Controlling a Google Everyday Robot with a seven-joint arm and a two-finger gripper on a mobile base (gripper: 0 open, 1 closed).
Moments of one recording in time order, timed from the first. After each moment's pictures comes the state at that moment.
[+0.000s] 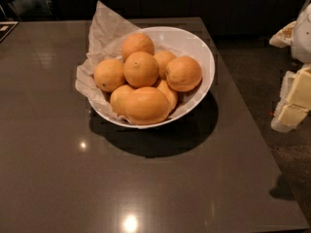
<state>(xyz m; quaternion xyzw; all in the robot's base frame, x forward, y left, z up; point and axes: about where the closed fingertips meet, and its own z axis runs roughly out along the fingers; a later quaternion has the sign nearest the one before) 0.438 -0.217 0.976 -0.60 0.78 -0.03 0.16</state>
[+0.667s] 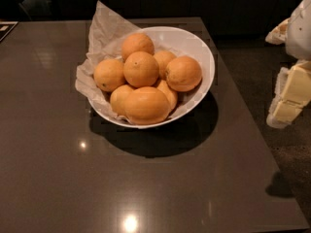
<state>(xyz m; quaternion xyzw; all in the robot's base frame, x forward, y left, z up) 0.443 -0.210 0.979 -0.61 0.78 -0.04 0.15</state>
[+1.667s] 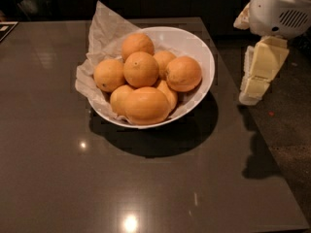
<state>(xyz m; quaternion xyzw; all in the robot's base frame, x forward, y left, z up) 0.479 -0.163 0.992 -0.65 0.75 -0.03 0.14</state>
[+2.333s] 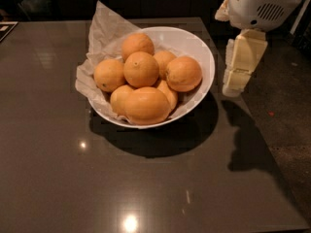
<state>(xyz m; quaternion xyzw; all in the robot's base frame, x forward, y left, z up) 0.495 -0.135 0.999 -0.67 0.72 -0.03 0.16</state>
